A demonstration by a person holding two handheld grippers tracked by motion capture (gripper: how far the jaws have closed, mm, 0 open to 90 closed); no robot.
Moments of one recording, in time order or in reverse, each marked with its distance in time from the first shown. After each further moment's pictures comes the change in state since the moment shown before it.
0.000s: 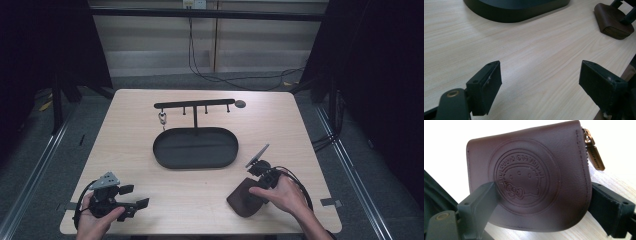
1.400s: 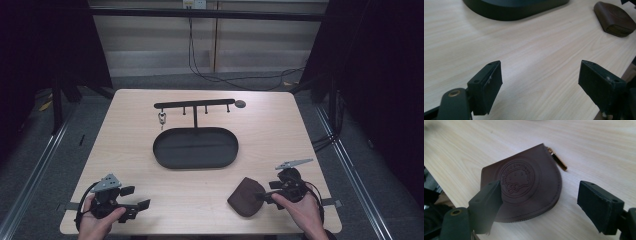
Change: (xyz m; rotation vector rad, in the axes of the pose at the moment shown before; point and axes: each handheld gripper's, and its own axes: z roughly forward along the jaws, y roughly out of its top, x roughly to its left) left arm -0.004 -0.004 0.005 0.004 -0.002 0.000; right arm -0.012 -0.072 -0.020 -0.522 0.025 0.071
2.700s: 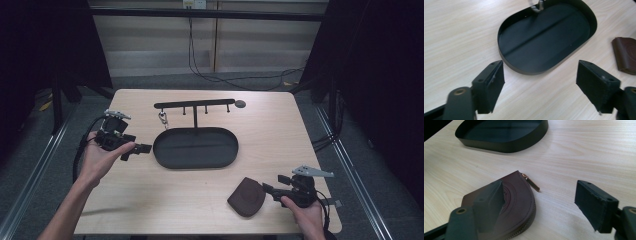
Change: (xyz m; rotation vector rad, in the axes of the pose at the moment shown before) left arm 0.041 0.154 -0.002 0.149 0.067 -0.017; right arm -0.015 -0.030 -0.008 -0.355 -0.109 0.043
